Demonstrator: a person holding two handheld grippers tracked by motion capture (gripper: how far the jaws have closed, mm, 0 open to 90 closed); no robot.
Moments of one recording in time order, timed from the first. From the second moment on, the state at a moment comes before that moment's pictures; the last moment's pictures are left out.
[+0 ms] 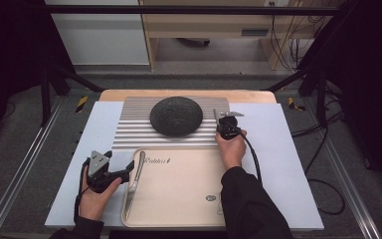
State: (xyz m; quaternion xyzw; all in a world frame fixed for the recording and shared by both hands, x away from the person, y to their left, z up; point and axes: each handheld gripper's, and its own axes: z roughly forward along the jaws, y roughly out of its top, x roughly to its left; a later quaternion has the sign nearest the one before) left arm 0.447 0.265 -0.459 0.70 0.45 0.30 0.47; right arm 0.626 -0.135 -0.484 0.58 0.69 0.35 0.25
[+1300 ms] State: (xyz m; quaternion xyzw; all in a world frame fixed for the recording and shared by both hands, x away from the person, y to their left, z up) left arm 0.447 0.266 -0.459 0.70 0.45 0.30 0.46; right arm 0.615 -0.151 -0.471 0.57 0.70 0.37 0.23
